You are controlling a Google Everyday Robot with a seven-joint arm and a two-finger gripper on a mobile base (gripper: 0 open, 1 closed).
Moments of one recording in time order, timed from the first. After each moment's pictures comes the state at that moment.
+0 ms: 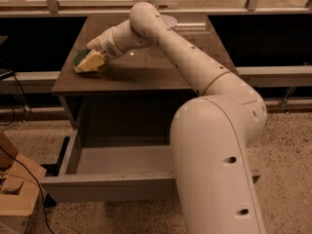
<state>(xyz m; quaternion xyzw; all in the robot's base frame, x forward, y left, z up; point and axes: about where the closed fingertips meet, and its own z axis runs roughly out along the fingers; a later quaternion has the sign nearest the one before) 0.776 0.215 0.842 -0.61 0.61 0.28 0.42</state>
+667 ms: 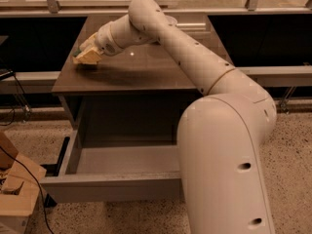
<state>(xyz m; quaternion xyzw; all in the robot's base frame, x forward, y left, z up) 0.761 0.218 0.865 -0.62 0.59 0.27 0.44</state>
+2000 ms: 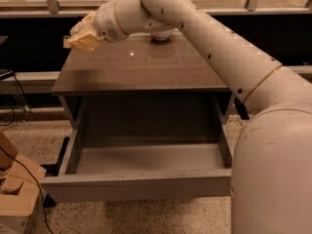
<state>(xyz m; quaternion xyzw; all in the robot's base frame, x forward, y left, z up) 0.688 0.201 0.960 -0.63 0.53 0.27 0.50</state>
